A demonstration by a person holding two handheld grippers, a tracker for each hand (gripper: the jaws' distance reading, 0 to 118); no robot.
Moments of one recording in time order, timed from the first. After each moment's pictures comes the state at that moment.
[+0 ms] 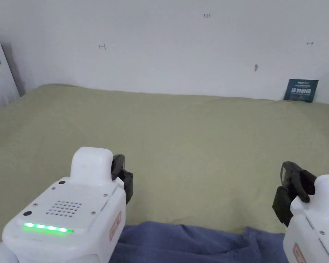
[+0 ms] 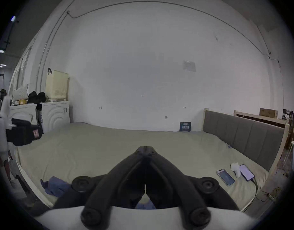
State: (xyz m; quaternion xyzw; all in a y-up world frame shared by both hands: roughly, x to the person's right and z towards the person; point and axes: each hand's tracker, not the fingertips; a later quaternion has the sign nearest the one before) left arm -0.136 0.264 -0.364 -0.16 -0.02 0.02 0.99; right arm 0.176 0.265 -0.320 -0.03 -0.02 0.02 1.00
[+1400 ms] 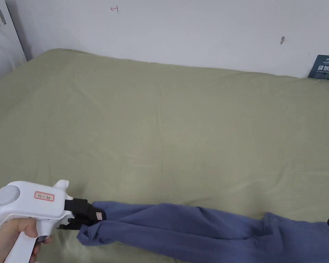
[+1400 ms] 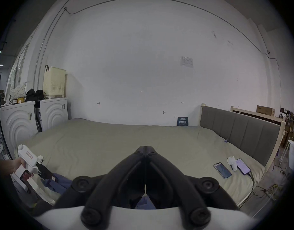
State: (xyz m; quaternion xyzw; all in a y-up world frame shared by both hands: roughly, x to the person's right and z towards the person) left arm -0.332 0.065 -0.481 -0.54 -0.17 0.36 0.74; right arm 0.171 0.262 -0.302 -0.05 -0.04 0.02 1.00
